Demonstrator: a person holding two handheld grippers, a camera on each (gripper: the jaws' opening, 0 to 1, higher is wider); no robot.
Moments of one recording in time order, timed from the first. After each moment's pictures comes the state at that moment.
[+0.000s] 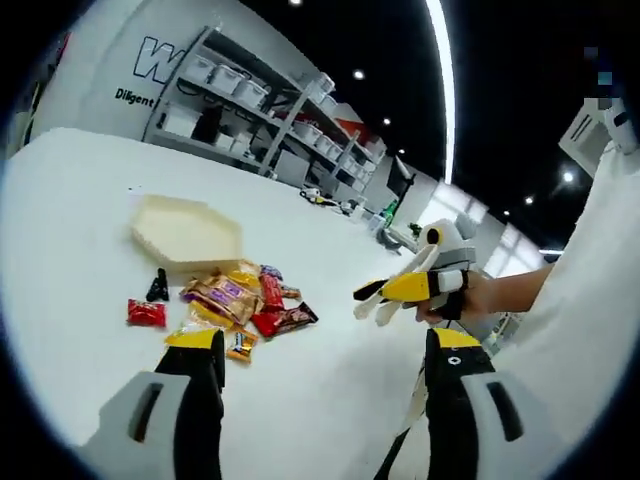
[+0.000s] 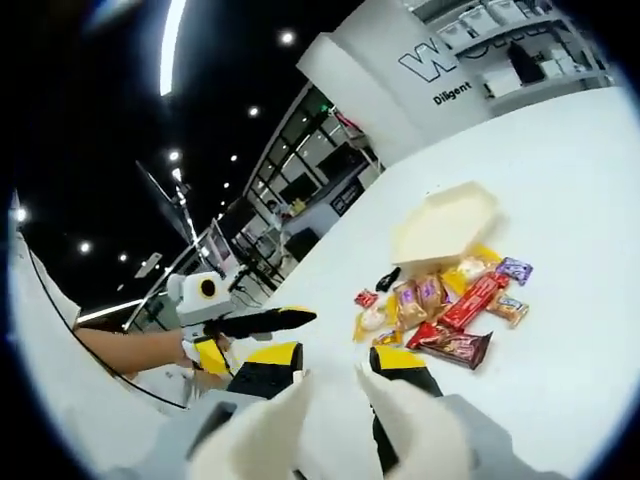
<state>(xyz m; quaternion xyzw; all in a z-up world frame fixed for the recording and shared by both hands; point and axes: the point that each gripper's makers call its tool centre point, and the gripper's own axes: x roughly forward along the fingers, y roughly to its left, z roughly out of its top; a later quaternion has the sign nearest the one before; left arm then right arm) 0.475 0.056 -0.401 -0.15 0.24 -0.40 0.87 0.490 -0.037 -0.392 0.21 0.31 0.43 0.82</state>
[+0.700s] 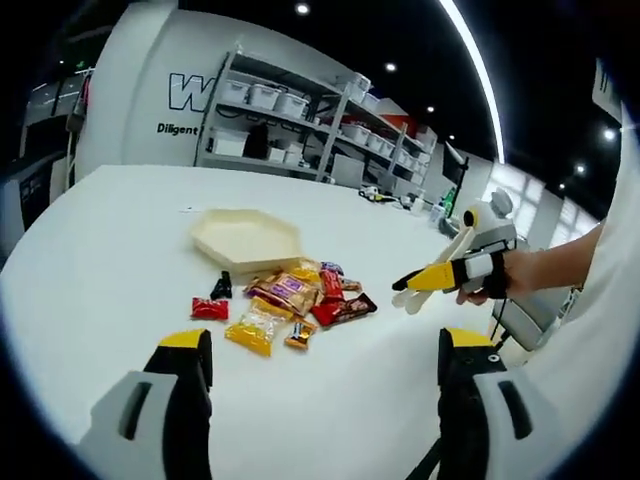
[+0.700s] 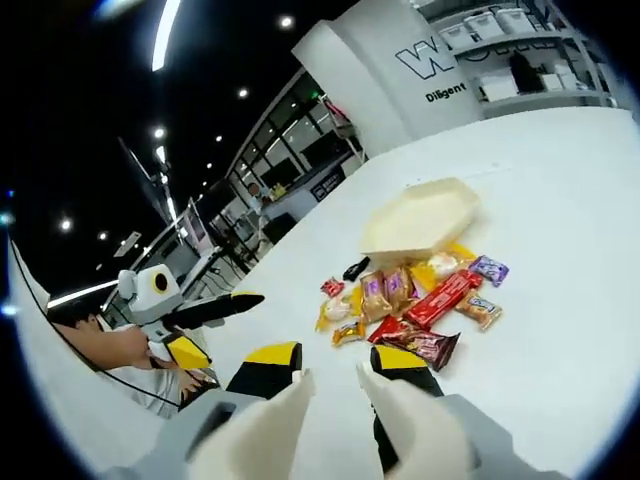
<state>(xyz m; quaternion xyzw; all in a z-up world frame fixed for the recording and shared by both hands) 0.475 0.079 -0.412 -0.08 0.23 -0.30 0.92 0.505 -0.043 -0.416 0.17 0.34 0.43 0.82</state>
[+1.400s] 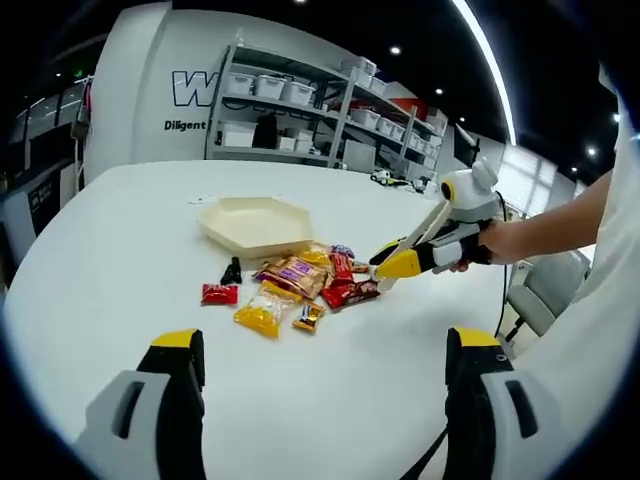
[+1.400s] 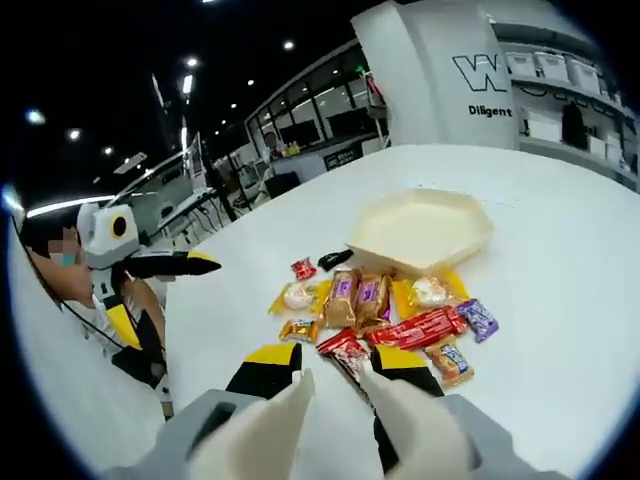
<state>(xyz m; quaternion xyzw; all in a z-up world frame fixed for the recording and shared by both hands) 0.470 0.085 -0.419 -0.06 0.25 -0.27 0.93 0.547 -0.039 -0.449 -0.02 0.31 0.46 0.83</state>
